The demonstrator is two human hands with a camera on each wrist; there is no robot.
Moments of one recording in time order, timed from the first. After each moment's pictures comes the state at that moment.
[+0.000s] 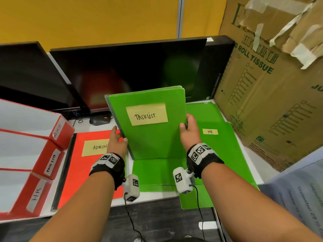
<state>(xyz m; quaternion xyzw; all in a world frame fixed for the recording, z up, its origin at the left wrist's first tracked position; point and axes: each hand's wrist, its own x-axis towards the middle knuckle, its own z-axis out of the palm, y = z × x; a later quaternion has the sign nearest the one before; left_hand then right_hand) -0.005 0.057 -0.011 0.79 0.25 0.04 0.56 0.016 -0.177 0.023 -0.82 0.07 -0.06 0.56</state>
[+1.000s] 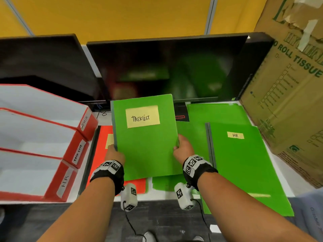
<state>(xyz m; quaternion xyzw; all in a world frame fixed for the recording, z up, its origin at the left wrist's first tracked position) -0.042 0.146 -0.029 0.84 0.36 -0.05 0.40 -0.003 -0.086 -0.018 -0.90 0.05 0.15 0.40</state>
